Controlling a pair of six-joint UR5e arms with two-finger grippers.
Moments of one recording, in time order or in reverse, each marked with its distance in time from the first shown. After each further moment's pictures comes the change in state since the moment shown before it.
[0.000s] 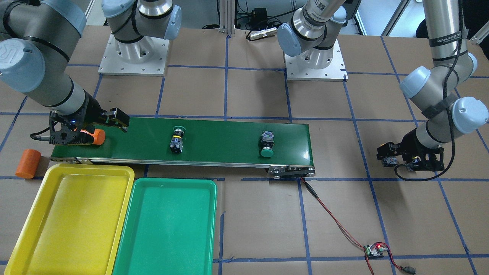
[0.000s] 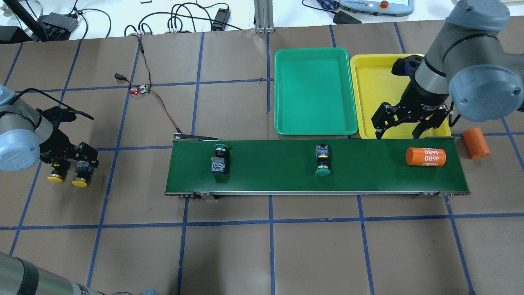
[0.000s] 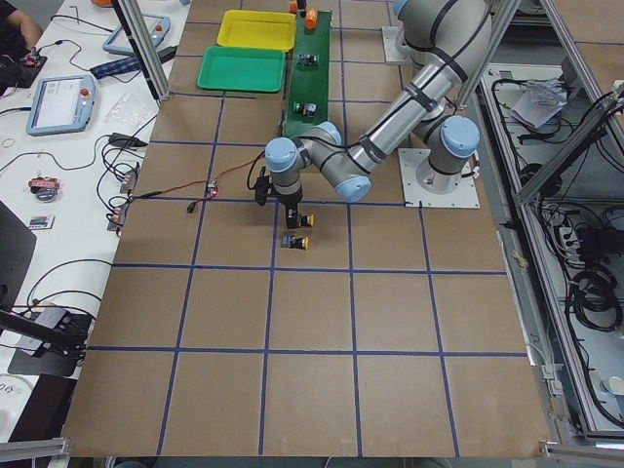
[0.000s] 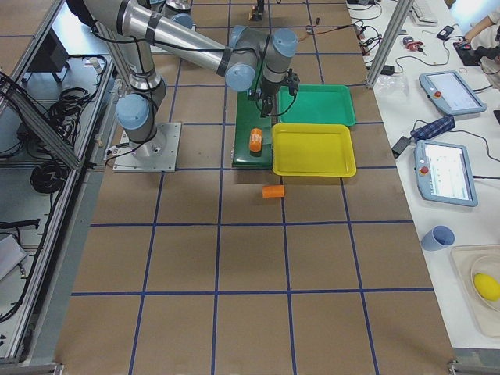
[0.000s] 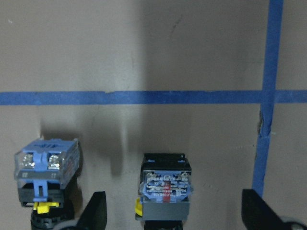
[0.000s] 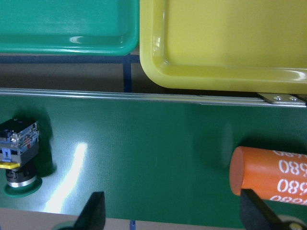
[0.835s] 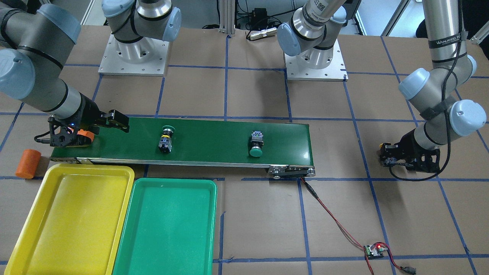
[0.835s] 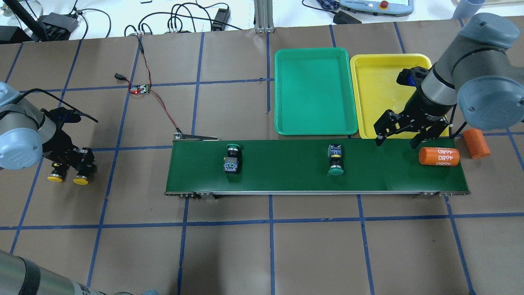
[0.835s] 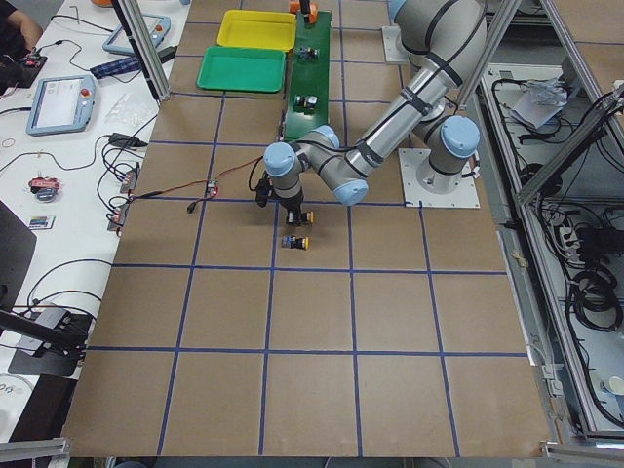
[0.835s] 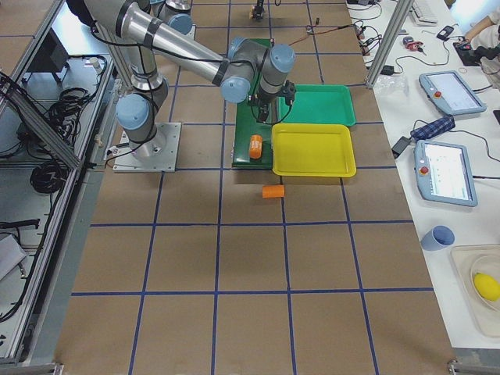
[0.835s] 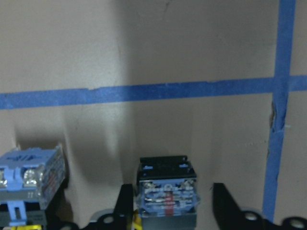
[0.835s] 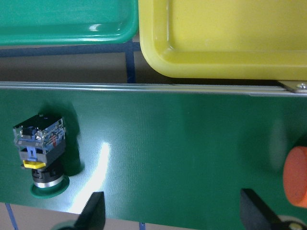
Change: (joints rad) left arm -0.022 0.011 0.011 -0.024 0.014 0.076; right arm -0.065 0.006 0.058 -0.007 0.082 -0.045
